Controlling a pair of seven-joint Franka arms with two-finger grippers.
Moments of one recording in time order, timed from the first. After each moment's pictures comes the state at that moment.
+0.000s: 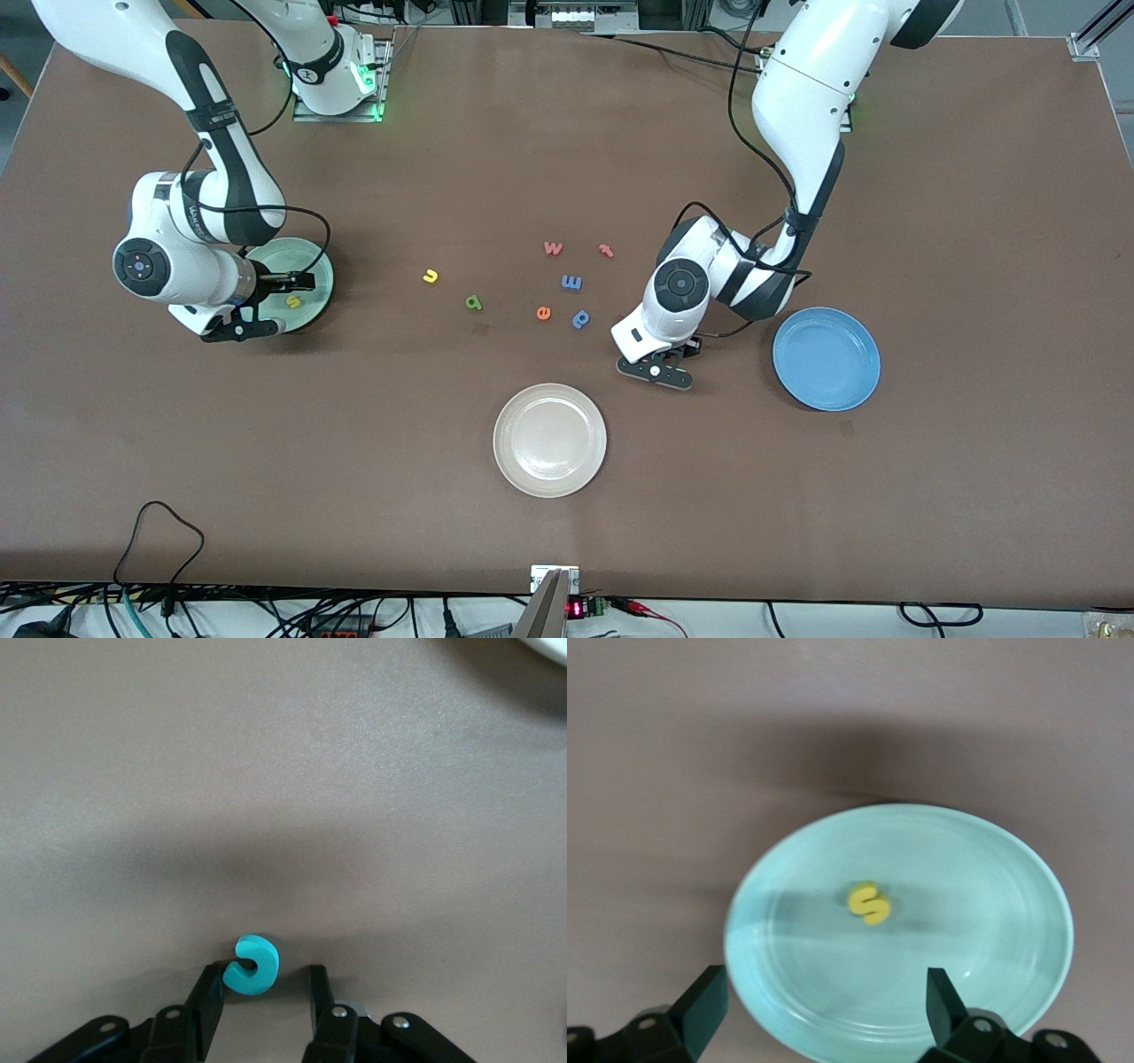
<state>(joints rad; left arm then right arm) -0.51 0.78 -0.04 -1.59 0.04 2.32 -0.33 0.05 0.35 -0.01 -2.10 -0.01 2.16 -0.09</state>
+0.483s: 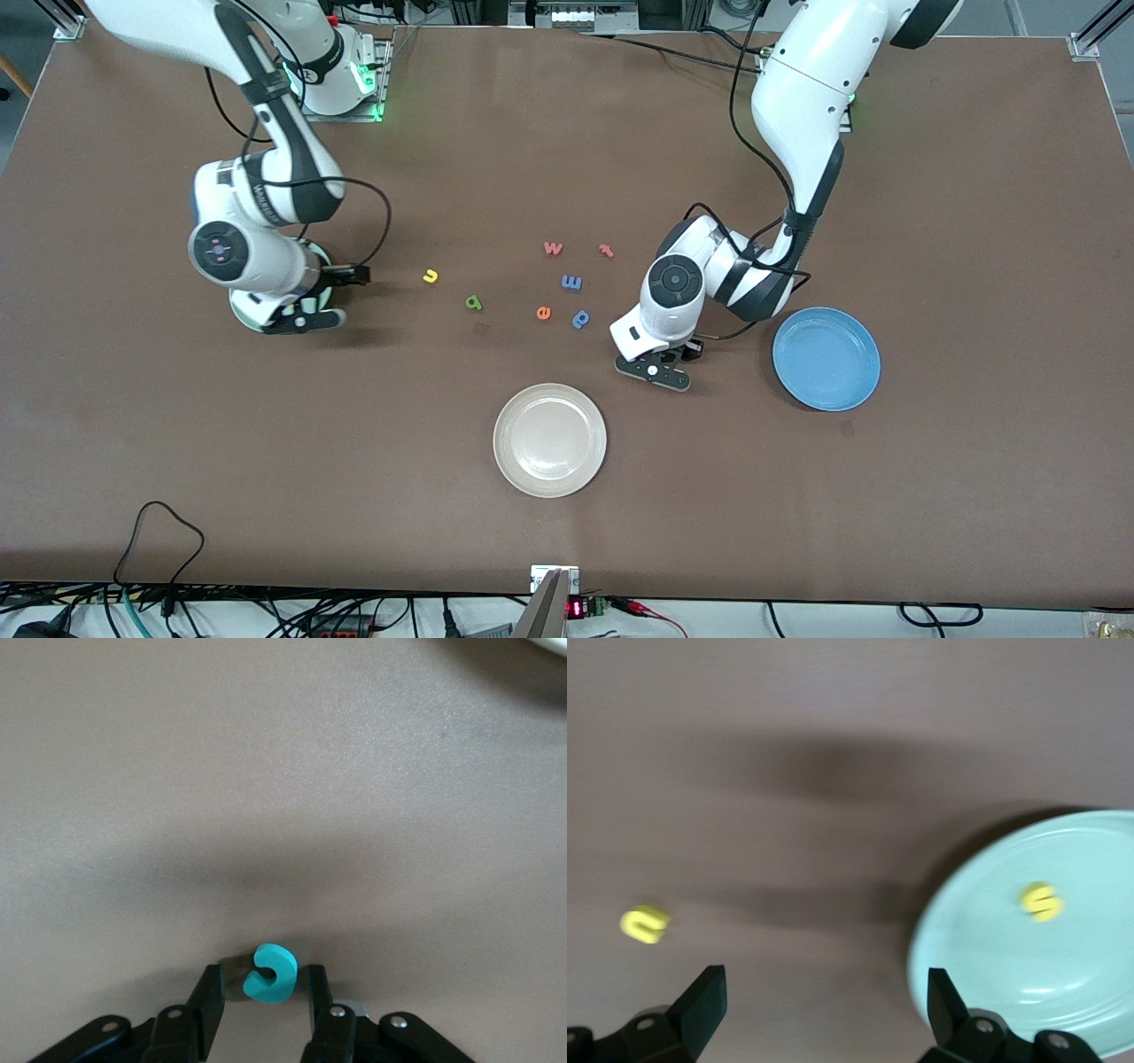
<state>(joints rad) -0.51 0.78 -0.04 -1.59 0.12 2.32 -0.33 0.14 0.33 0.12 -2.10 -0.01 2.16 0.15</state>
